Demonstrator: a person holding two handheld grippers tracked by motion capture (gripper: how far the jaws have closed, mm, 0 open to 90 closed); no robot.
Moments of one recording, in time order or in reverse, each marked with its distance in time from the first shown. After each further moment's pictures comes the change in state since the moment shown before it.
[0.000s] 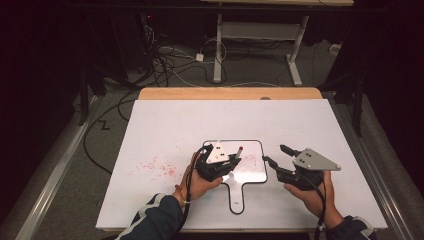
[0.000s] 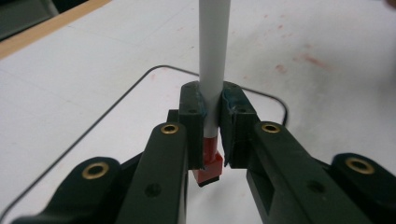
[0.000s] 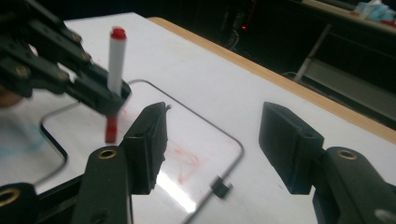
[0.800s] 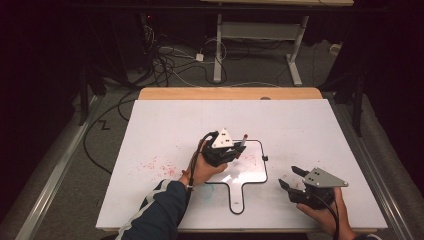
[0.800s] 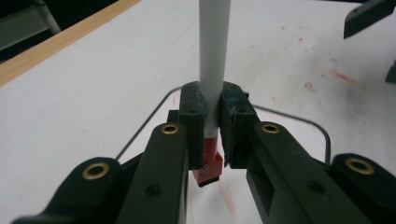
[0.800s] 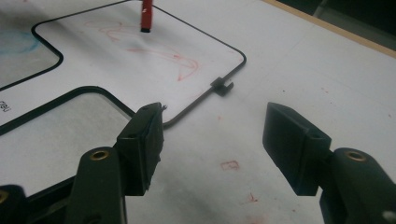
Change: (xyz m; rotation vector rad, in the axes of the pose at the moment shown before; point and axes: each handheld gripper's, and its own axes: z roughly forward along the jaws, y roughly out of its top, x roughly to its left) left arm 0.031 0.019 0.029 -0.032 -0.036 0.017; right arm -0.003 -0.057 -0.020 0.159 0.023 0.021
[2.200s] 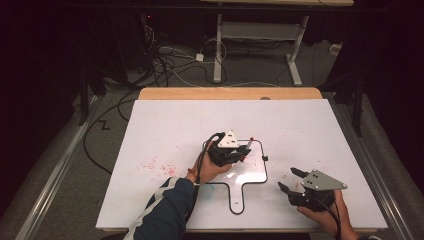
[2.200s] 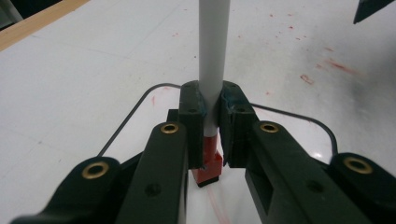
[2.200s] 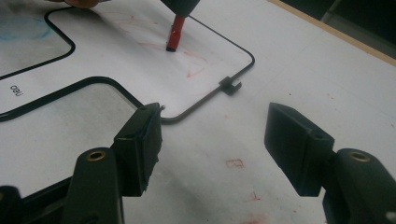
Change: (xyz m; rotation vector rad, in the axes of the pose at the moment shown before) left arm 0.007 -0.012 0.020 0.027 -0.083 0.016; right arm 0.004 0.001 -0.003 0.006 0.021 -0.054
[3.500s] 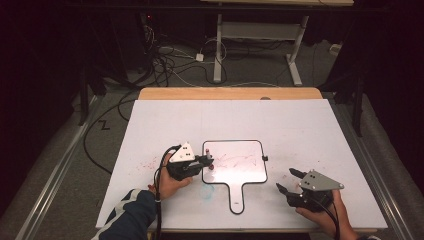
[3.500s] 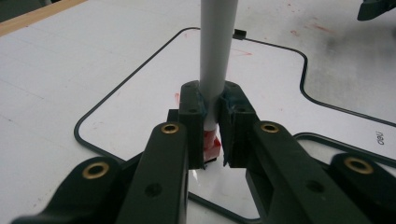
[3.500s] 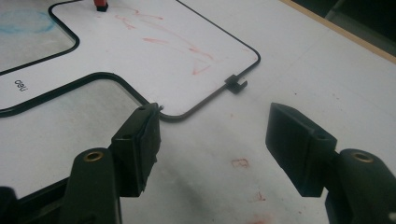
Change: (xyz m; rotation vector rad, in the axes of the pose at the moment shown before) left arm -0.001 -0.065 -0.091 -0.046 0.057 -0.079; right arm 0.004 0.002 0.001 0.022 0.006 -0.018
